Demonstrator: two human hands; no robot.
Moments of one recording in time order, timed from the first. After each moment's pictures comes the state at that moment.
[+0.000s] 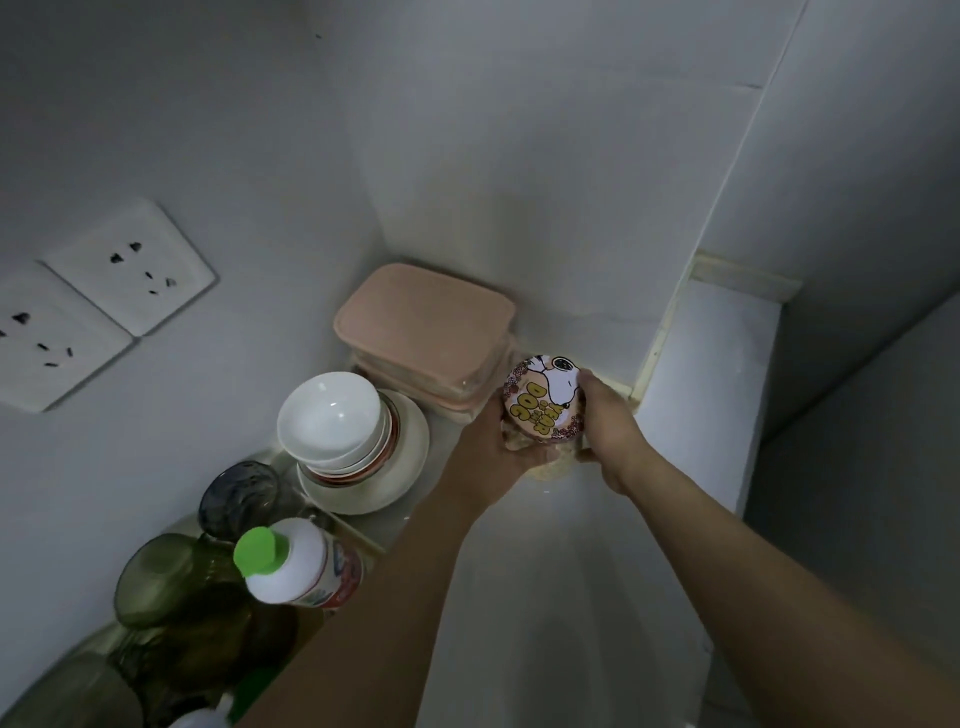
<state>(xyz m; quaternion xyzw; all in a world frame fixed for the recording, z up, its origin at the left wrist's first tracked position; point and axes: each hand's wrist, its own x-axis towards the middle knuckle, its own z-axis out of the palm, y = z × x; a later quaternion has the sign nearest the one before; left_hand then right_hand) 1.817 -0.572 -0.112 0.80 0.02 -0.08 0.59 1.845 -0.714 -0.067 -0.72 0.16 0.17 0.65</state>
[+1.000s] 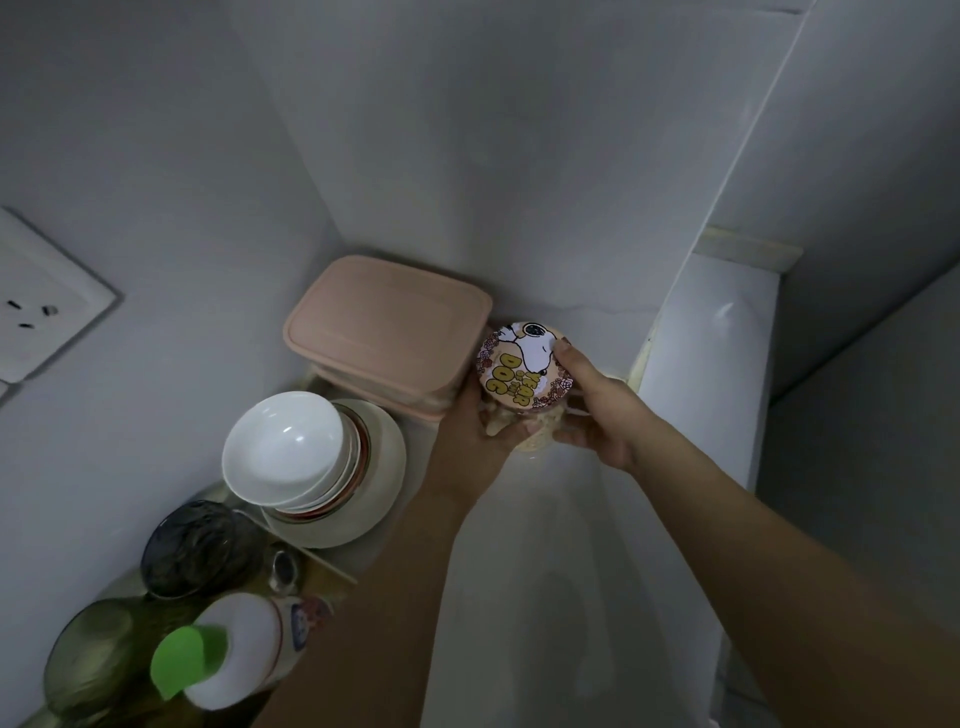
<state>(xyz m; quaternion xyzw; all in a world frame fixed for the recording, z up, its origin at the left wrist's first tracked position) 1.858 -0.574 -0.136 0.79 0.02 -0.03 0.61 1.888 -0.730 -0.091 -0.62 0.23 0.26 0.70</state>
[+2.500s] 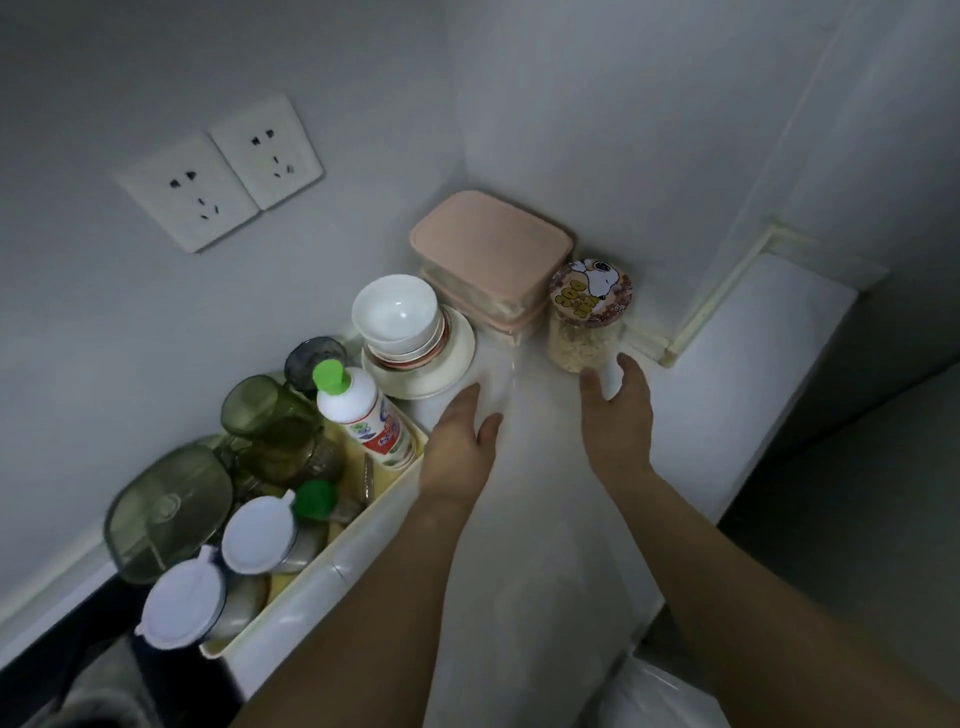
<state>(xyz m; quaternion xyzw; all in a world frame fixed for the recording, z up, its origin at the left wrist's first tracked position) 1.691 -0.570 -0.093 0.91 0.21 0.03 0.34 1.759 -0.717 -0.078 -0.81 0.11 0.03 0.57</state>
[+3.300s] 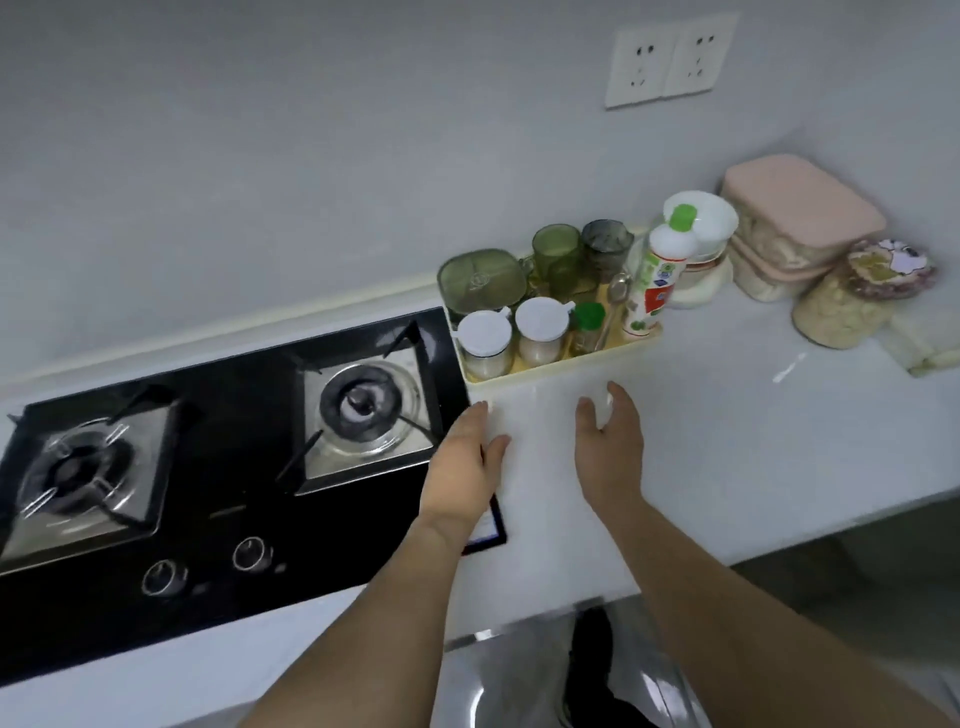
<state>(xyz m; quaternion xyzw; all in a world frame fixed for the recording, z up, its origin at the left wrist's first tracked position) 1.304 -0.524 -0.077 0.82 0.43 0.11 0.35 1.432 -0.611 -0.063 -0.84 -0.14 0.18 0.49</state>
